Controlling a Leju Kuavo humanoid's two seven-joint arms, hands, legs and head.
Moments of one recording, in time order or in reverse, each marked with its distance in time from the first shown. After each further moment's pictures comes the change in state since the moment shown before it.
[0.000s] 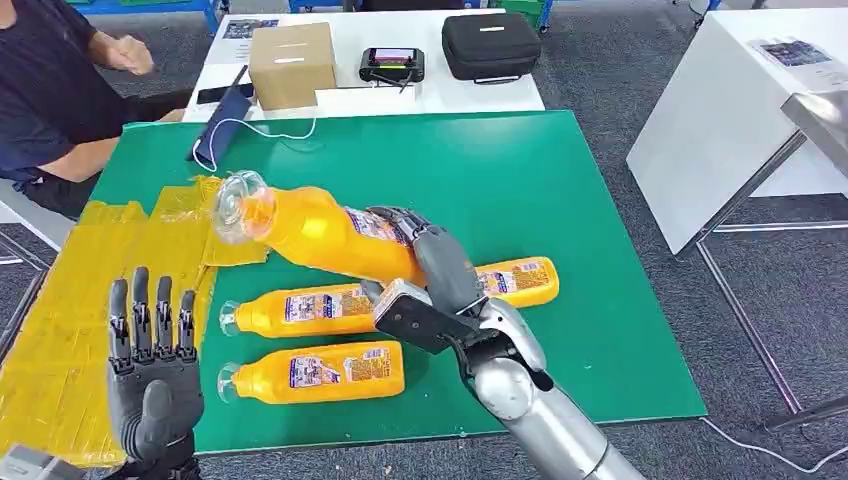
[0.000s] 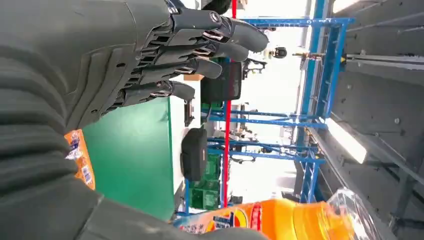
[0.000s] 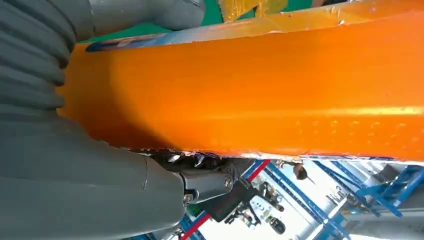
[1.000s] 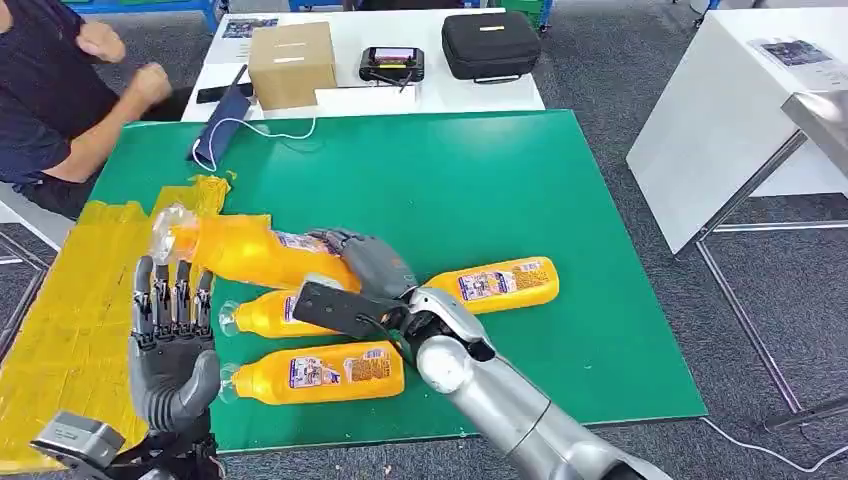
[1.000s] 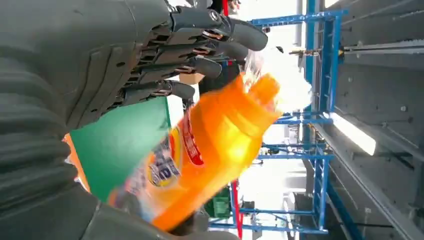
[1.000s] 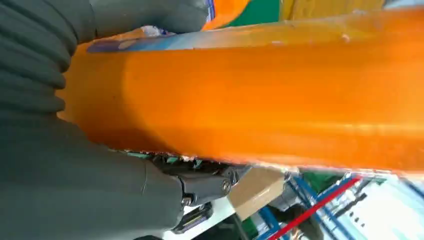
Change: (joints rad) left arm -0.089 0.012 -0.054 0.049 -0.085 0.085 0.029; right arm -0.179 0.148 0.140 0.344 0.037 0.107 0.090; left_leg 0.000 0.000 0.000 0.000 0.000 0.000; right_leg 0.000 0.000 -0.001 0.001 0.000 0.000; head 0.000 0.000
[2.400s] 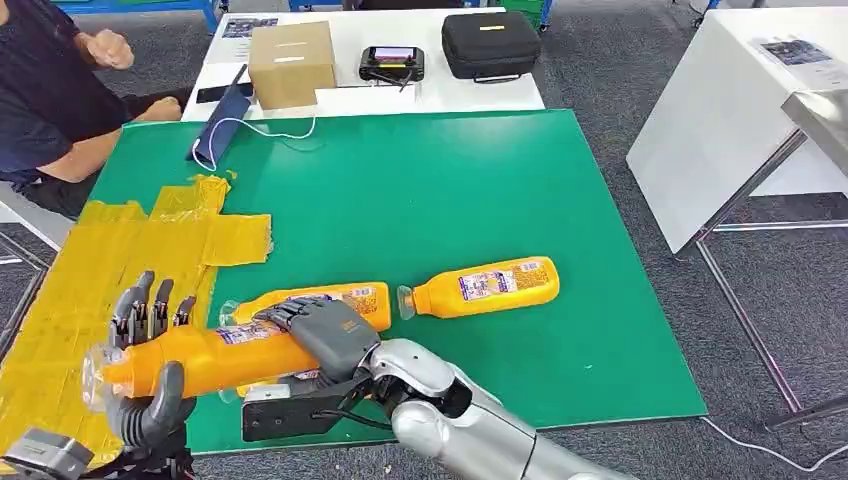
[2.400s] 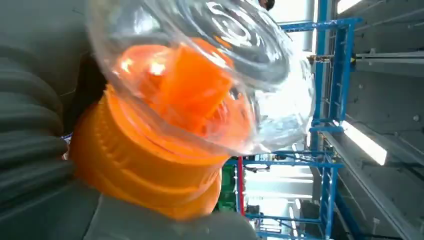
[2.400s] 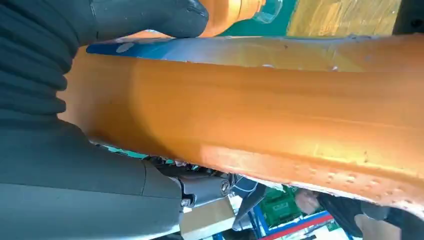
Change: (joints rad) left arm 0.049 -0.019 0.154 0.030 0.017 -0.106 -0.021; right arm 0.057 -0.042 0.230 -0.123 0.071 0.074 0.024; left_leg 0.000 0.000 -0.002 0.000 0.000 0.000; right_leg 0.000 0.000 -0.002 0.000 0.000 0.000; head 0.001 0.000
